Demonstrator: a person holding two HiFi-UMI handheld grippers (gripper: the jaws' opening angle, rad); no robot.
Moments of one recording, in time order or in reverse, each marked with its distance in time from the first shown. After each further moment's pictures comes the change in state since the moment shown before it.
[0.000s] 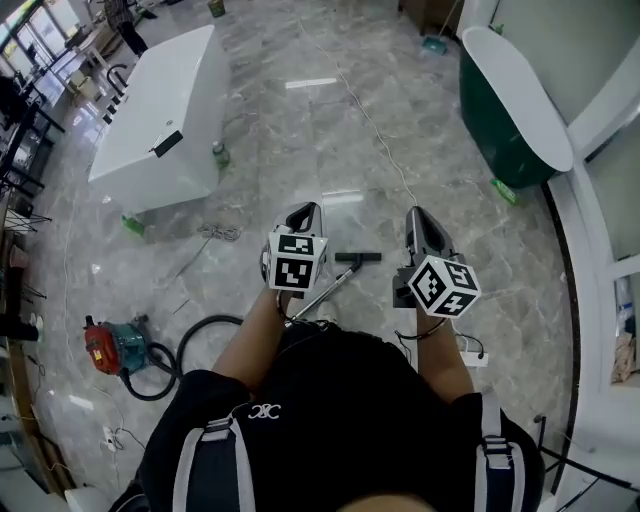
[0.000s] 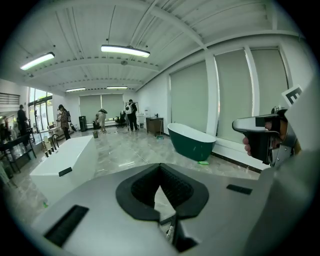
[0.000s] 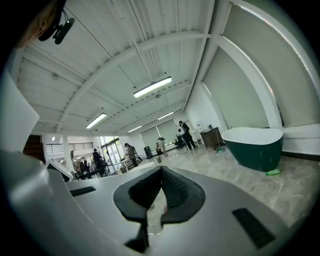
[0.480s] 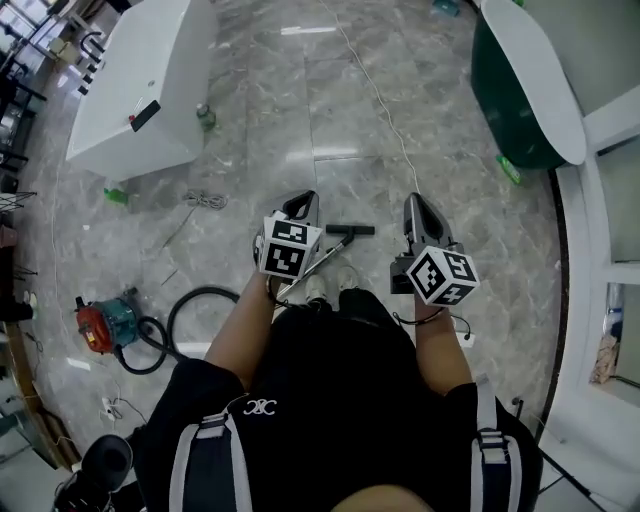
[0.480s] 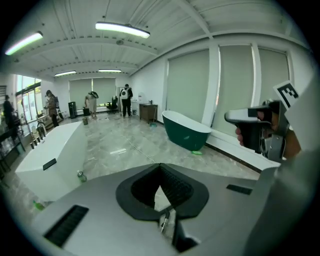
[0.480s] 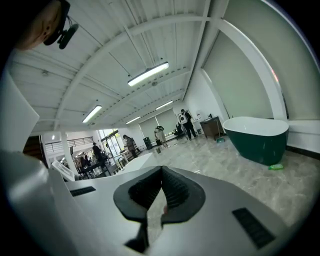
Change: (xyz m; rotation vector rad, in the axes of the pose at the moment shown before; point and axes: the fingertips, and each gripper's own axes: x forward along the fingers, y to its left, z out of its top) left arm 0.118 0.015 -0.016 -0.020 0.141 -0.096; right arm 0.106 -0.064 -0.011 0.022 0.116 0.005
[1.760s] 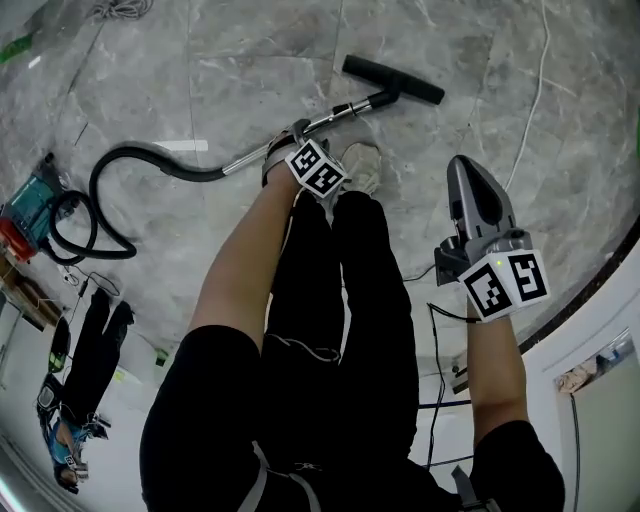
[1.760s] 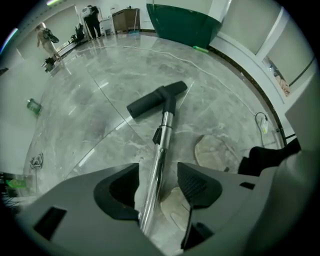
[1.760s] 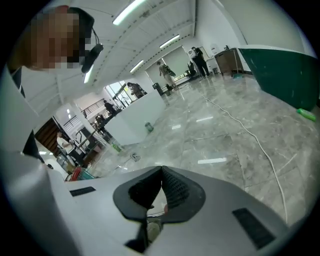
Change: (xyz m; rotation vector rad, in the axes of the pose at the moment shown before) left arm 0.420 -0.033 -0.761 0.113 0.854 -0.092; right arm 0.175 -0.248 -0.536 0.035 0.659 0.205
